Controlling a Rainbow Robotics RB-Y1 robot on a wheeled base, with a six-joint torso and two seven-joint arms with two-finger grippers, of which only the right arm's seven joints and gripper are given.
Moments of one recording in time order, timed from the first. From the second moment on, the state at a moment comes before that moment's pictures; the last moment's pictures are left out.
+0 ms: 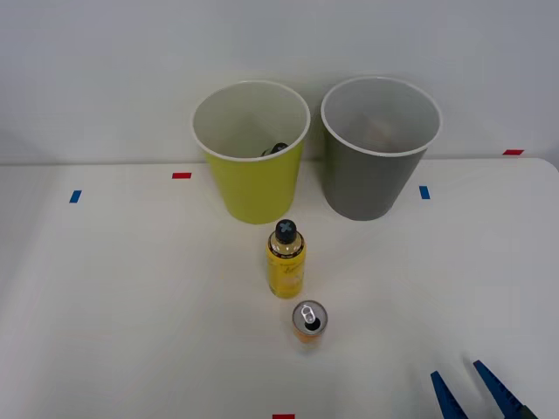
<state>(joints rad) 0.69 -0.14 -0.14 -1.51 0.60 -1.04 0.43</state>
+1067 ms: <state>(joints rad) 0.68 -0.05 -0.21 -1.51 0.74 -1.13 0.59</state>
